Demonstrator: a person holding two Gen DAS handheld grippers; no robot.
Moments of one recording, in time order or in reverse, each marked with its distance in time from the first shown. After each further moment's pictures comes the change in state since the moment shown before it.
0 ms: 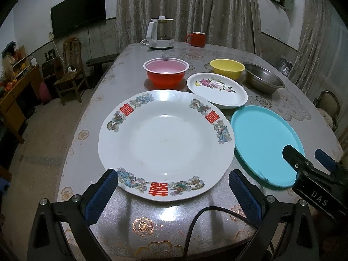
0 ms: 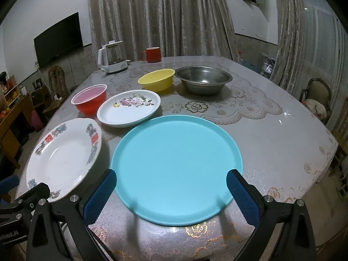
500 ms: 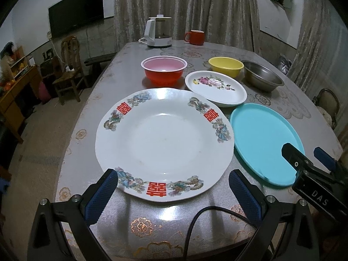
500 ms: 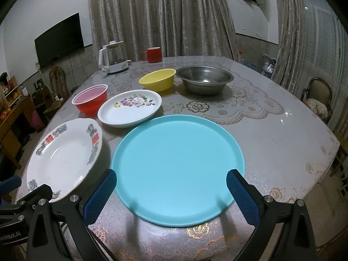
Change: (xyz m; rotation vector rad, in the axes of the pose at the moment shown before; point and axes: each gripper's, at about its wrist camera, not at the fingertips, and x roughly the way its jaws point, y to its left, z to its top) left arm 0.003 -0.002 0.000 0.009 0.010 -0.009; right arm 0.003 0.001 0.001 0.001 -0.002 0.009
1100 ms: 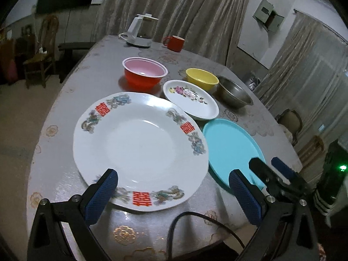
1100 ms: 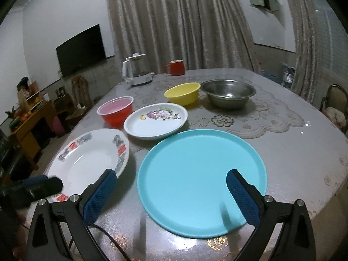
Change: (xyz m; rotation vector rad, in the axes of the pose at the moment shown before) left arm -0.002 0.040 0.013 -0.121 -0.006 -0.329; right arm -0.003 0.010 0.004 -0.036 -0.076 0.176
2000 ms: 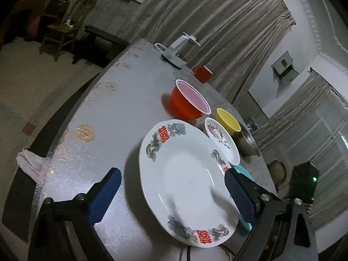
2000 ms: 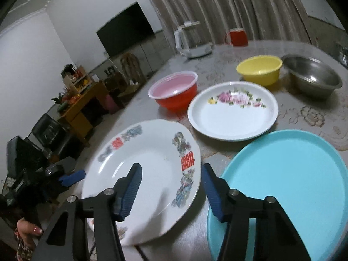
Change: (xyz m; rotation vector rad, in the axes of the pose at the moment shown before) left arm 0.006 0.113 0.012 -0.304 -0.150 -0.103; right arm 0.095 0.044 0.031 -0.013 0.200 0.402
